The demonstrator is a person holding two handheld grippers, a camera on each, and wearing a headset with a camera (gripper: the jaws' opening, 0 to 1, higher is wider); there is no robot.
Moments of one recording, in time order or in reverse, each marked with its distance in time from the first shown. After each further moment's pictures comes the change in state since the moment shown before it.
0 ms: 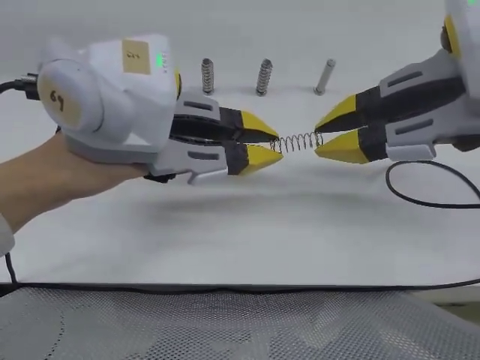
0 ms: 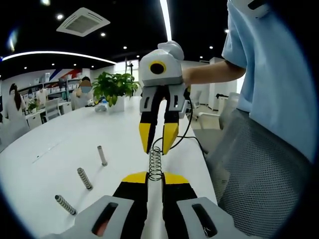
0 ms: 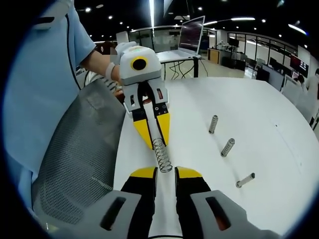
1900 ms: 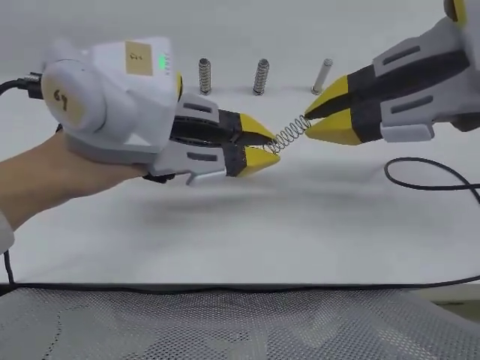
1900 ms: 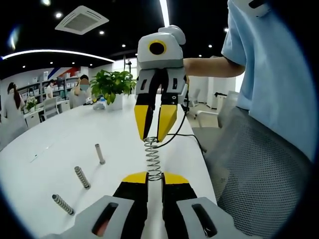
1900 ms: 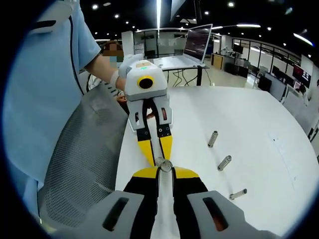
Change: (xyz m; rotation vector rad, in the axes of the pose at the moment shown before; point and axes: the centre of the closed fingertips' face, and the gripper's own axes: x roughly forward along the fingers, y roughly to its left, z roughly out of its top) left arm 0.004 -0.002 -0.003 0.000 0.018 -0.015; right arm -0.006 0.004 0.030 -0.055 -0.021 -0.007
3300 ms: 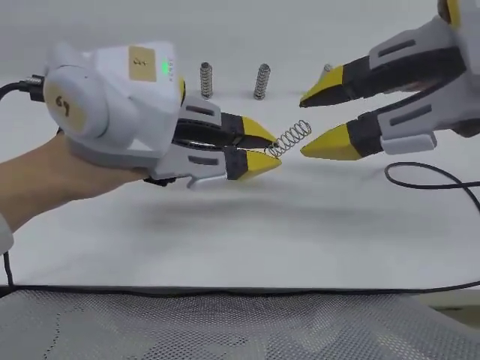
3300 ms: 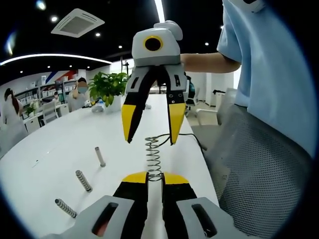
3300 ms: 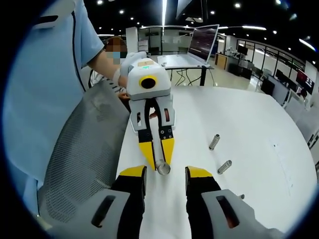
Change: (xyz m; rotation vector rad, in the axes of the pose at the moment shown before) left arm -0.002 -0.002 0.002 0.041 0.002 -0.003; right arm 0.002 0.004 0.006 -0.049 0.032 0.013
